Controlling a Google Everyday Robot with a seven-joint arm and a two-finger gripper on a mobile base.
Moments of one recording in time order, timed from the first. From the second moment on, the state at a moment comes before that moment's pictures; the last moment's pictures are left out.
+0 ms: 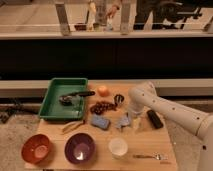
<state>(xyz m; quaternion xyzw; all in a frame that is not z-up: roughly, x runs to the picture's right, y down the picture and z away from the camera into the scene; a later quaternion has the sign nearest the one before) 0.156 0.177 0.871 -0.33 -0.11 -0.14 0.92</state>
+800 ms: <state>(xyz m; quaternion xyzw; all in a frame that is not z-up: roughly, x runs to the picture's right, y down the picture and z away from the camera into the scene) 0.150 0.182 0.870 -0.33 -0.11 -0.15 0.92</state>
